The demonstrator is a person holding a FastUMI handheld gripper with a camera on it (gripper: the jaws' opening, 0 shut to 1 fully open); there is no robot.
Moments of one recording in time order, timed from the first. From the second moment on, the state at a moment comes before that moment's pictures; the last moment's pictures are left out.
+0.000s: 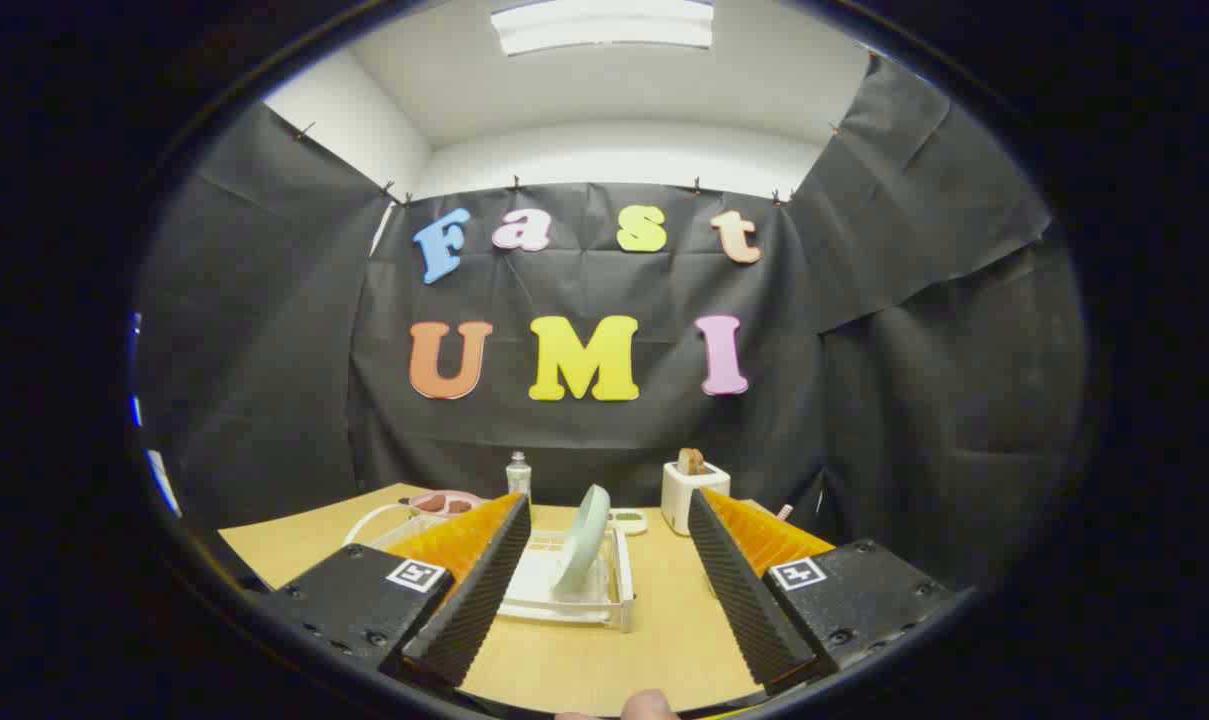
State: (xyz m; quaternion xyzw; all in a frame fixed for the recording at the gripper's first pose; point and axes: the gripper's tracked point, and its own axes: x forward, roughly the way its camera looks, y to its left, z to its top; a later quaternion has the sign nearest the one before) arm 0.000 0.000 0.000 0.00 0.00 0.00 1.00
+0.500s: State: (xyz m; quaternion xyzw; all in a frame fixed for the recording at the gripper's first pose) arm -0.003 0.004 -0.007 0.00 0.01 0.01 1.00
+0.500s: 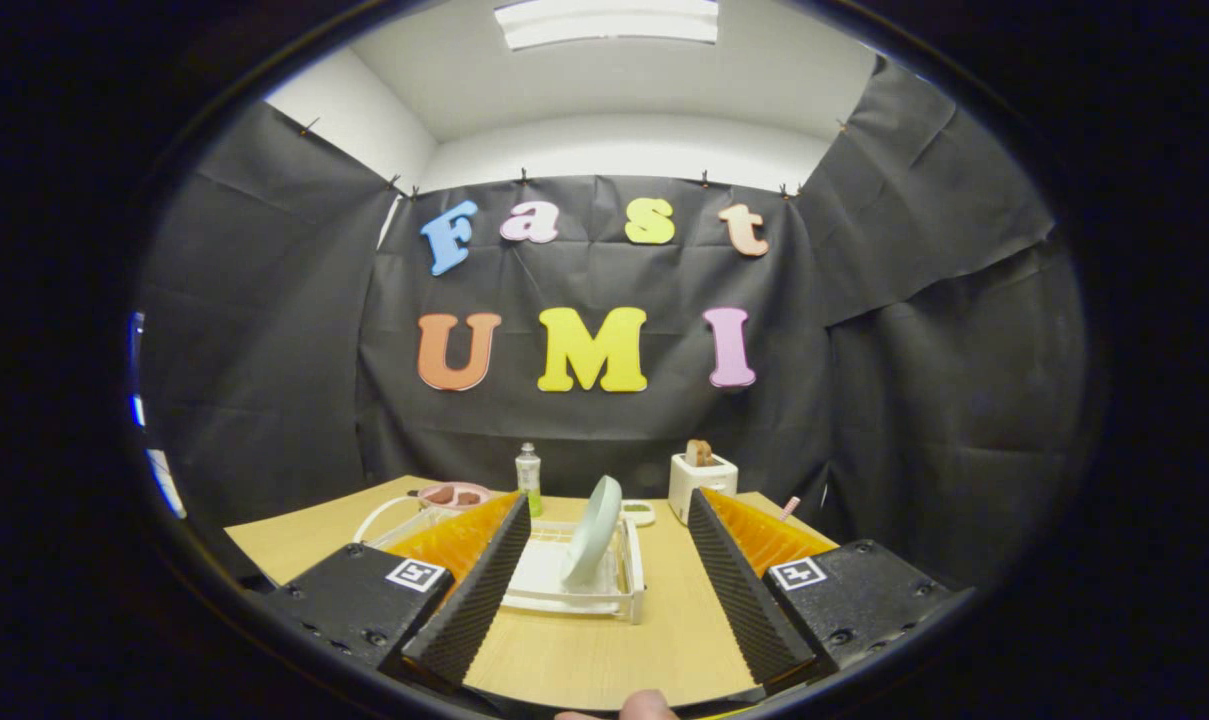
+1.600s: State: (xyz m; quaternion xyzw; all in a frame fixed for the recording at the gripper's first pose) arm 0.087 -0.006 -0.020 -0.02 0.10 0.05 0.99
